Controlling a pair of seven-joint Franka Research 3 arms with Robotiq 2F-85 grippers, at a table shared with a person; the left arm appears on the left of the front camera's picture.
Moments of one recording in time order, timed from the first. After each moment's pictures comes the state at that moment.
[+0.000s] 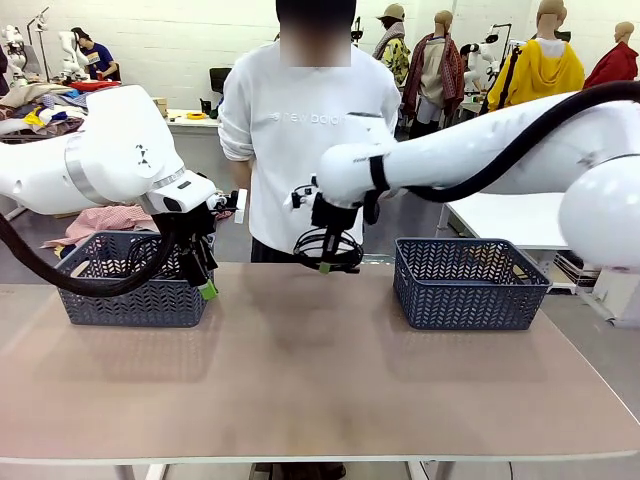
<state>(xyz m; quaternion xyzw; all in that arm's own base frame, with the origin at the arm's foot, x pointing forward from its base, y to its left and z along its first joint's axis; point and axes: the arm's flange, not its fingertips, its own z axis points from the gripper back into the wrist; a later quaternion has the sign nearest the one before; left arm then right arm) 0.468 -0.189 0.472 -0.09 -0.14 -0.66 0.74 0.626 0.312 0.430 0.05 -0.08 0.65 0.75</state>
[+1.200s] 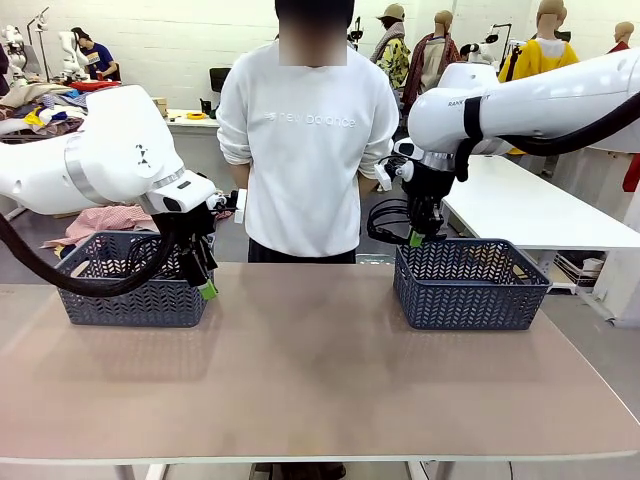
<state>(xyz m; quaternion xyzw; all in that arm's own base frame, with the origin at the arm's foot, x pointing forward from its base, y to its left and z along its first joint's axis) 0.468 -0.189 0.472 -0.09 -0.14 -0.66 0.74 0.608 0.152 0.501 0.01 -0.06 0.73 0.68</state>
